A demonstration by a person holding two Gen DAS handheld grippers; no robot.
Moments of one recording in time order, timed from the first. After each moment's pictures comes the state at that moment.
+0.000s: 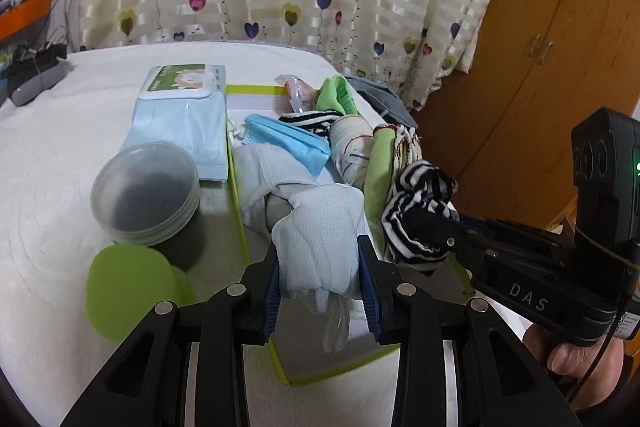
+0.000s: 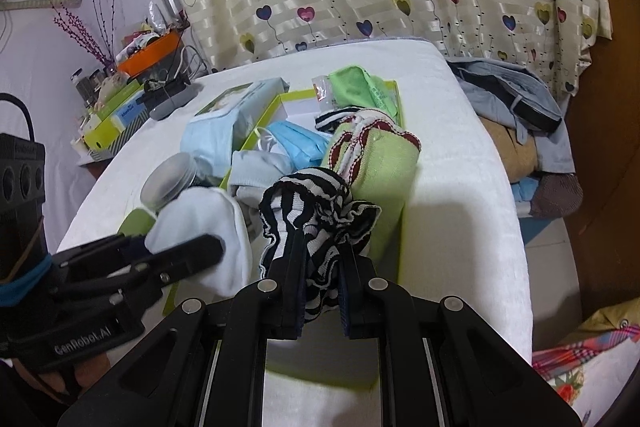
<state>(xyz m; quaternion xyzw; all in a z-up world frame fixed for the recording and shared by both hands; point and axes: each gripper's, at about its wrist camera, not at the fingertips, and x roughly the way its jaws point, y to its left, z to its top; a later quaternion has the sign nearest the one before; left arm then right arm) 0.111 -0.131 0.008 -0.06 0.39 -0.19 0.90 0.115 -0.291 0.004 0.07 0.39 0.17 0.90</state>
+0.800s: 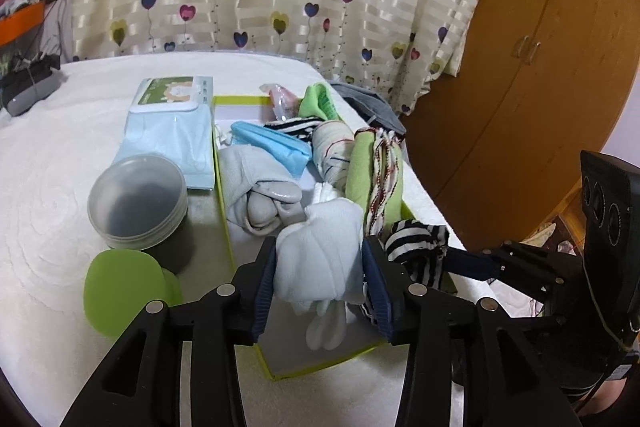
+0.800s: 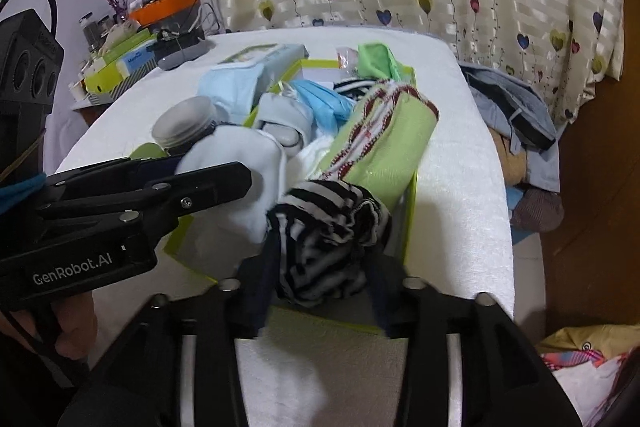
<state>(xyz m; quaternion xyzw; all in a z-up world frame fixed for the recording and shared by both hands) 0.101 -0.135 0.018 -0.06 0.38 -0.21 0.90 0.081 -0.274 0.007 -0.02 0.41 0.17 0.90</state>
